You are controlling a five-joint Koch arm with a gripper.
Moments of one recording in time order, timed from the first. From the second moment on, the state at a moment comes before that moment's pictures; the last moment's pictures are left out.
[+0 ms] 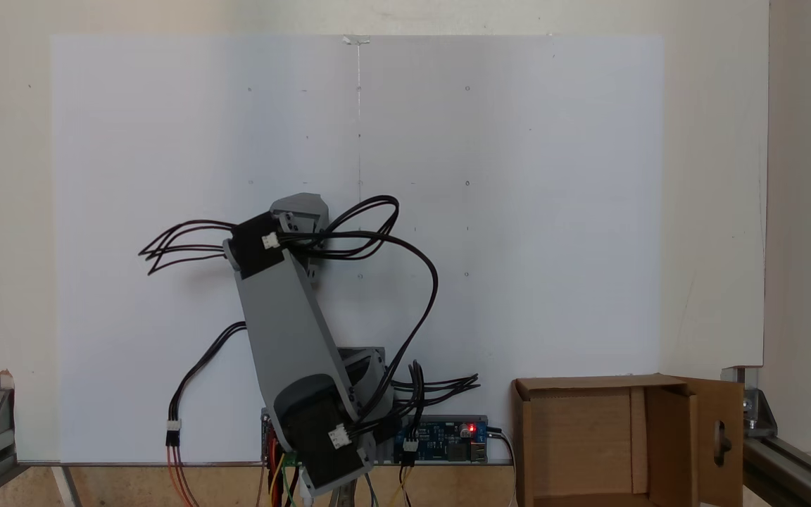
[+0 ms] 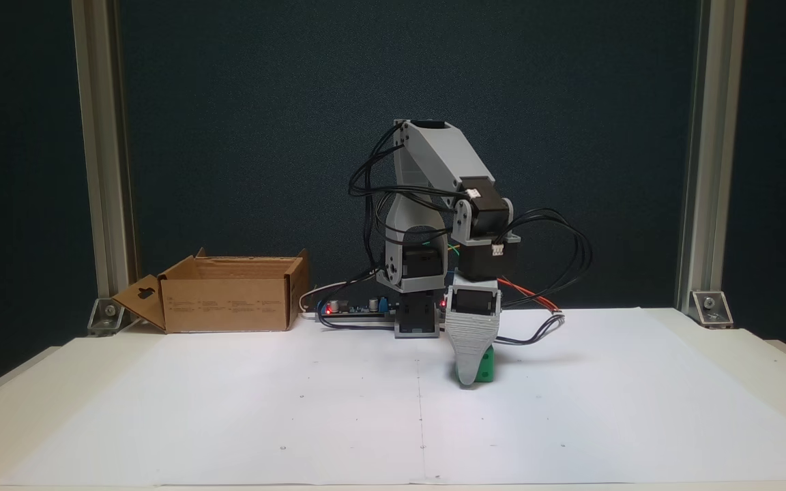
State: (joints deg) arm -25.1 87.7 120.4 35.9 30.8
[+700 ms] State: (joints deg) arm -25.0 87.5 120.2 33.8 30.8
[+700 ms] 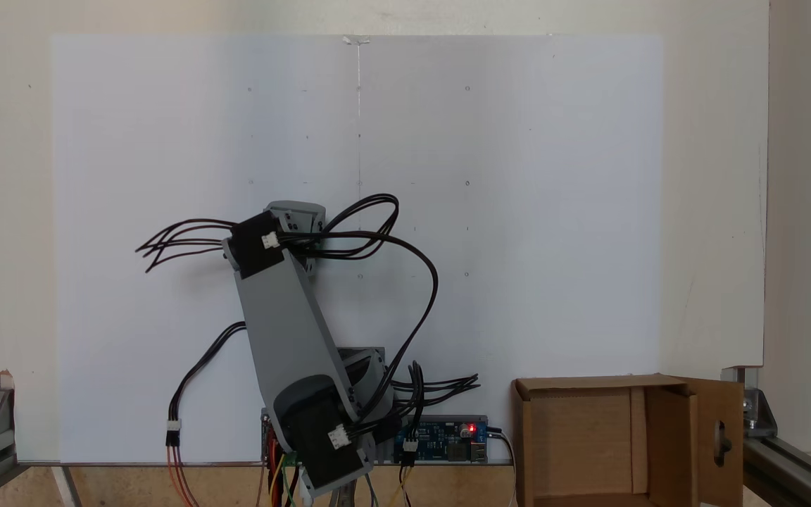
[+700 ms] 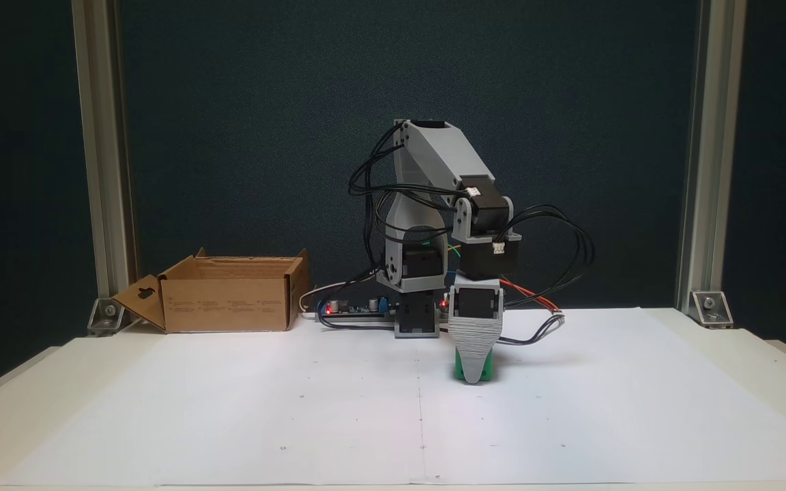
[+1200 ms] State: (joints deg) arm -17.5 100.1 109.4 45.8 30.8
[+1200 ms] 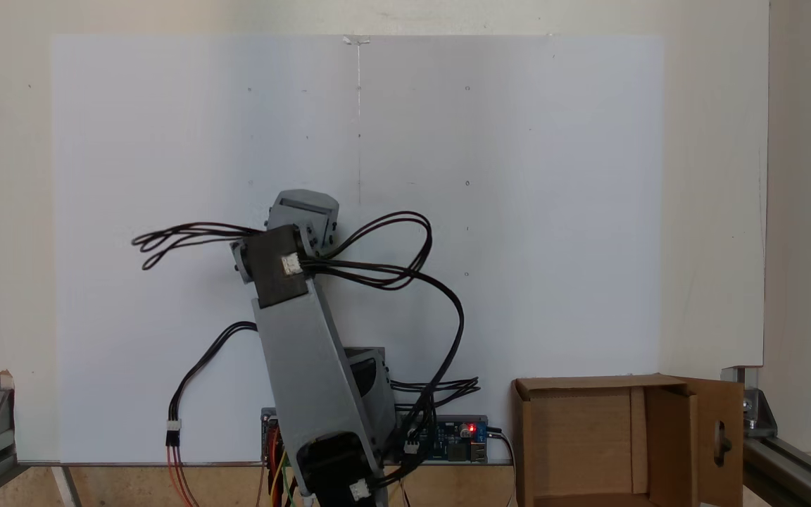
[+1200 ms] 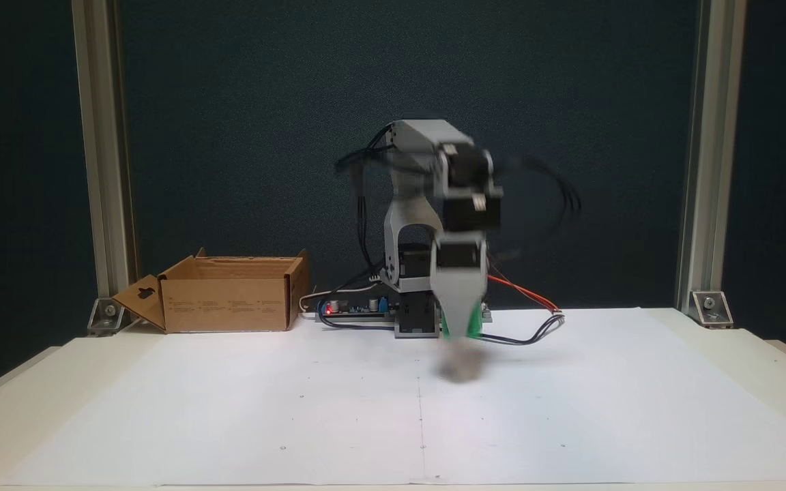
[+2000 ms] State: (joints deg) arm 29.4 101.4 76.2 72.8 12.5
